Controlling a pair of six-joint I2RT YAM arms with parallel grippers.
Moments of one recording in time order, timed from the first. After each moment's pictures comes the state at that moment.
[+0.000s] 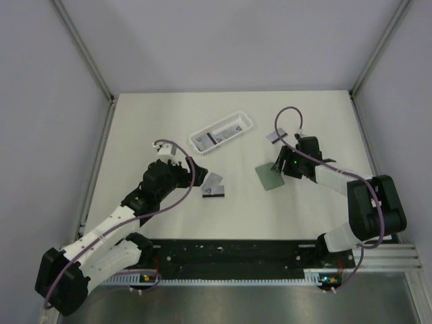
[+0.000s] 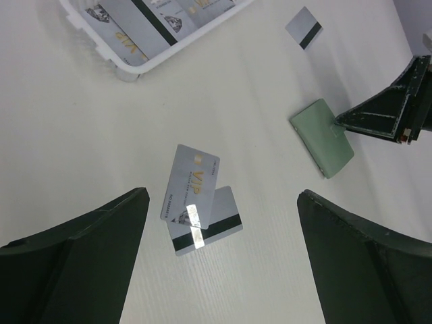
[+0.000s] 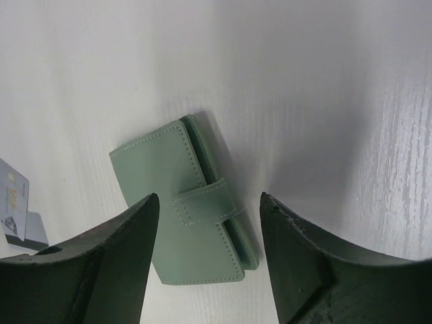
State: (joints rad) left arm -0.56 0.88 0.49 0.05 -0.04 -0.55; right arm 0.20 1.47 0.69 -0.07 -0.20 0.48
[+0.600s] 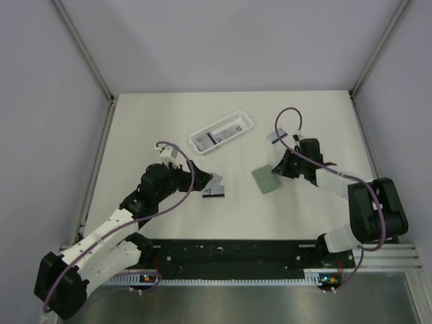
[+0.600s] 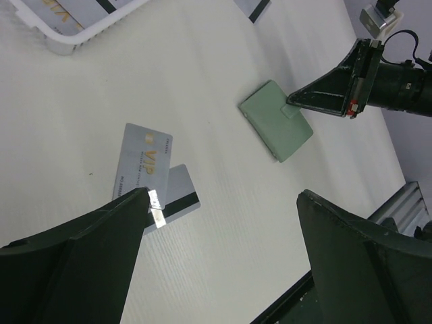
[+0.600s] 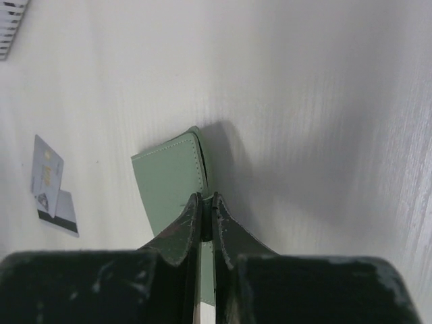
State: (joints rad) left arm -0.56 0.83 0.46 0.05 0.11 -0.63; right arm 0.20 1.51 0.68 0.01 -0.30 0.48
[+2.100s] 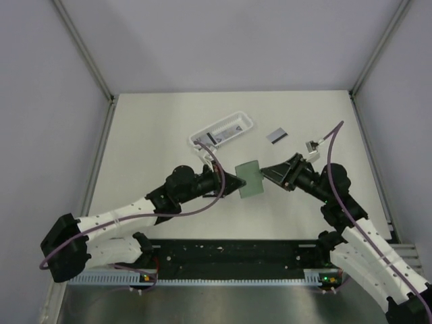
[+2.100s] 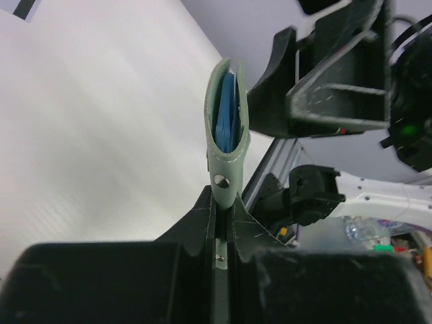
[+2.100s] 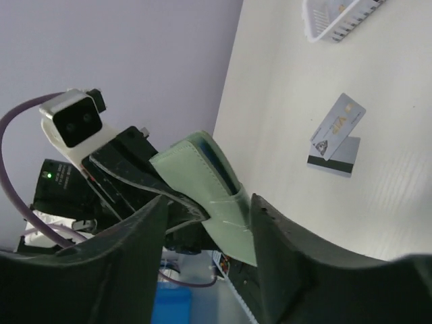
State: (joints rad) left arm -0.92 1.10 0.58 0.47 0.19 -0.76; right arm 0.44 0.63 0.44 0.10 -0.43 1.13
